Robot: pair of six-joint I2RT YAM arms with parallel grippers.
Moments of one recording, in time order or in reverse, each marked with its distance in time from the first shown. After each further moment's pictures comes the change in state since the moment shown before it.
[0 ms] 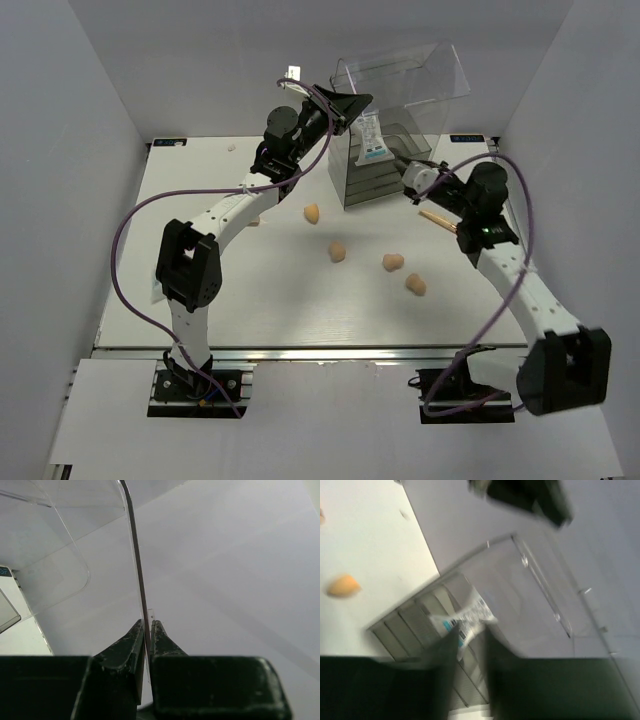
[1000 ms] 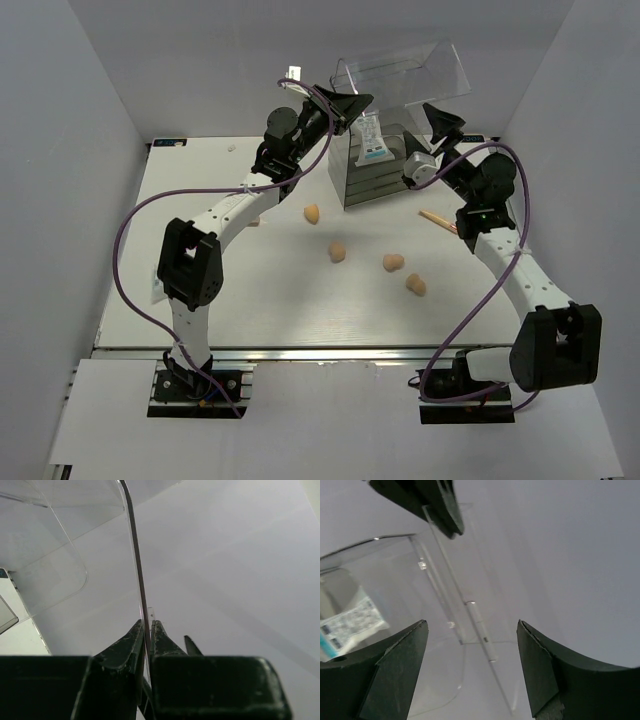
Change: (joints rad) left arm 0.004 0.015 0.003 0.028 0.010 -0.004; right arm -0.046 0.071 0.068 0.279 0.062 -0.206
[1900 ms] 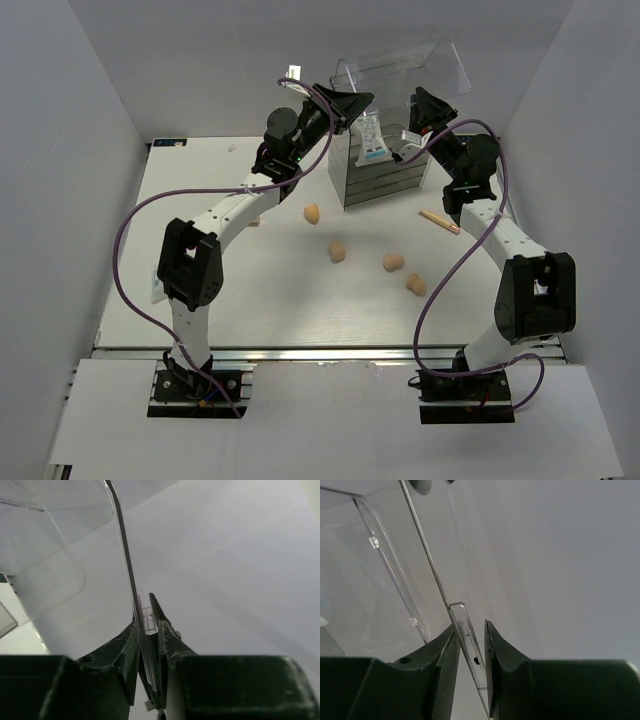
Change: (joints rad) left arm 0.000 0.000 0.000 0.009 0.000 0.008; right arm 0.000 0.276 0.170 0.215 0.095 -0.133
